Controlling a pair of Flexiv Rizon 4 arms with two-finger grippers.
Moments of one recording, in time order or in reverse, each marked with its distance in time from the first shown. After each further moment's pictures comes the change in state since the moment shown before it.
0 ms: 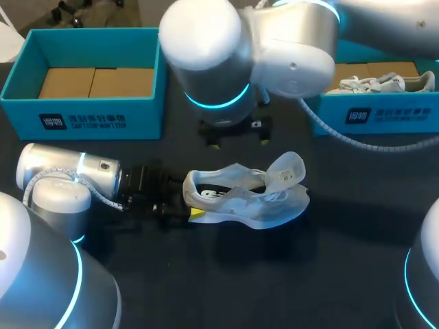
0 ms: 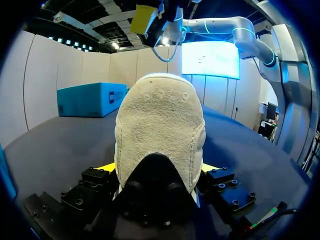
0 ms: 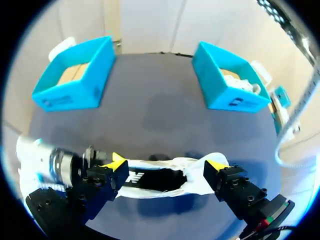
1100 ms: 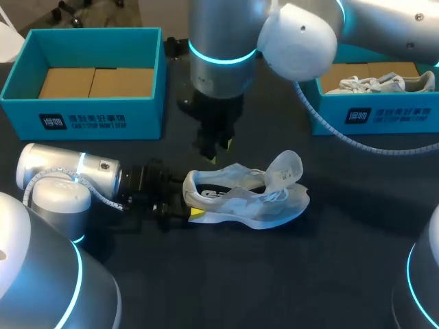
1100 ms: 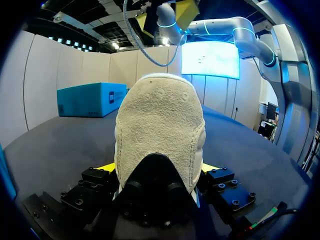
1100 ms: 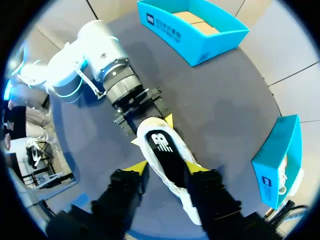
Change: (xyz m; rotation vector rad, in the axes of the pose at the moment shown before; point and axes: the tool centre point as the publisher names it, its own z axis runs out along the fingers) left arm 0.000 0.000 0.000 0.000 0.000 0.000; right arm 0.034 -0.015 -0.009 0.197 0.365 -0.892
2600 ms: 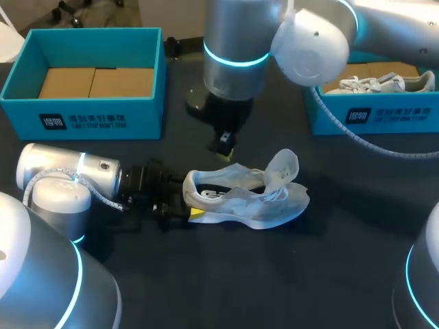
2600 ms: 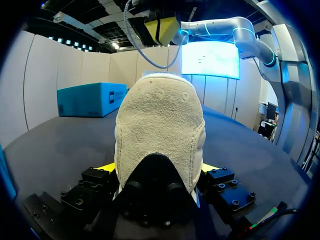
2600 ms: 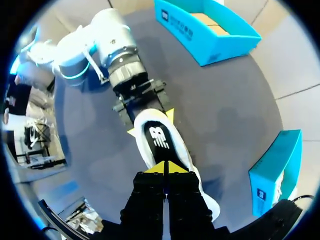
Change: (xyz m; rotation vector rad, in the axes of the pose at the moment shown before) left arm 0.000 0.000 0.000 0.000 0.000 0.000; right arm -0.010 -0.014 0.014 -0.008 0.004 -0.142
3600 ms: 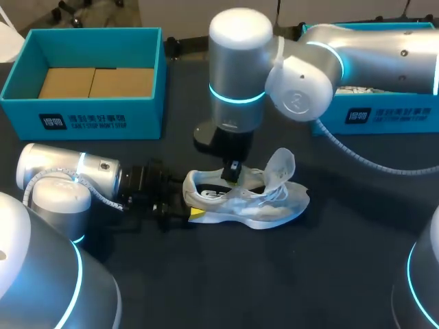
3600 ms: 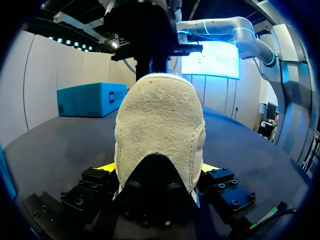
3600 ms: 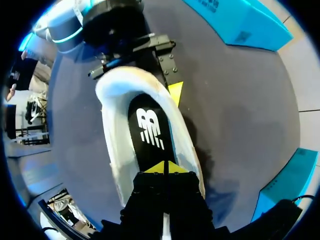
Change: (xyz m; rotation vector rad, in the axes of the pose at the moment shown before) left arm 0.000 0.000 0.000 0.000 0.000 0.000; right arm -0.016 -0.020 0.101 0.077 0.061 -0.160
